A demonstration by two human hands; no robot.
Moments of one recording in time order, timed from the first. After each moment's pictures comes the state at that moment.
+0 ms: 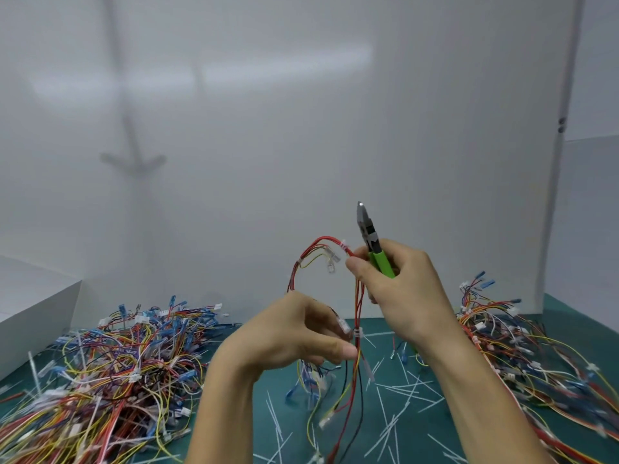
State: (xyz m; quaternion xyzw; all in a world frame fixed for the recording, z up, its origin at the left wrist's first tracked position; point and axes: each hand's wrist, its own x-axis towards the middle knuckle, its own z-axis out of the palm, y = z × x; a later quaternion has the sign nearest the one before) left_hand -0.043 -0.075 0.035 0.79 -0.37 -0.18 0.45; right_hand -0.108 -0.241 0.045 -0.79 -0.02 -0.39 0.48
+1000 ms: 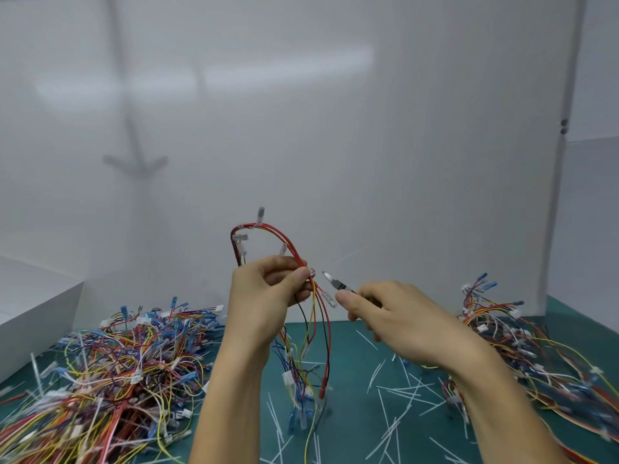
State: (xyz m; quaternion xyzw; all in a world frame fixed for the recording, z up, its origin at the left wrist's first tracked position) left_hand -0.041 -0.080 0.042 0.63 -0.21 0.08 0.74; right_hand -0.118 -0.245 0.044 -0.95 0.01 -0.16 0.28
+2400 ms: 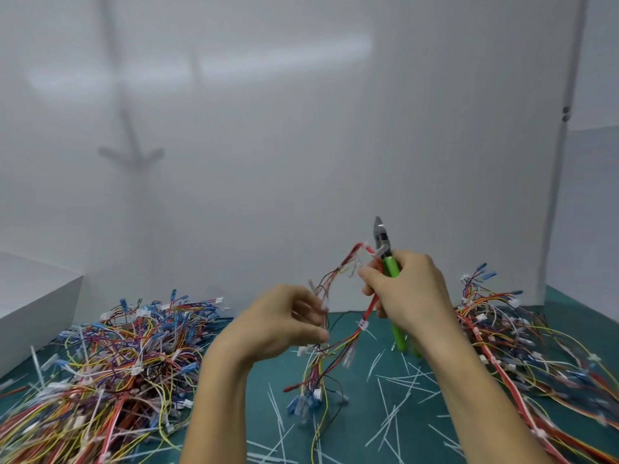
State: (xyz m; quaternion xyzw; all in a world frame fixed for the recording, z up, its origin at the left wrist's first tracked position) left_hand -0.030 -0.070 0.027 0.84 -0.31 -0.09 0.44; right_hand -0.099 -0.247 0.033 -0.81 0.13 -0.37 0.45
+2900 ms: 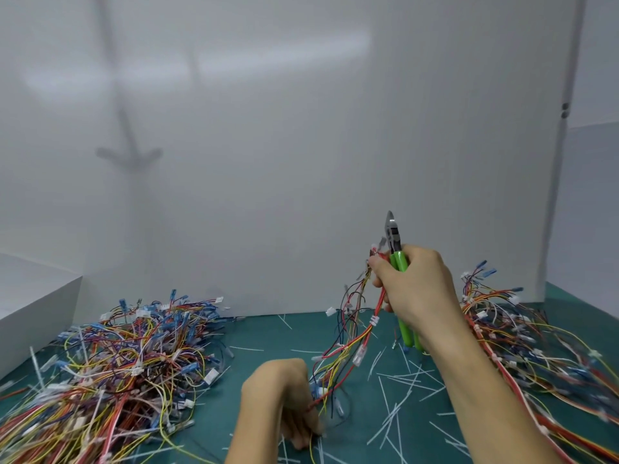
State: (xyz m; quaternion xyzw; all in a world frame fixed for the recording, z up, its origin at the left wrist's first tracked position) left_hand -0.005 -0.095 -0.052 0.90 -0.15 -0.37 0.15; right_hand -0.098 -0.251 0.033 -0.79 0.16 -0.38 0.45
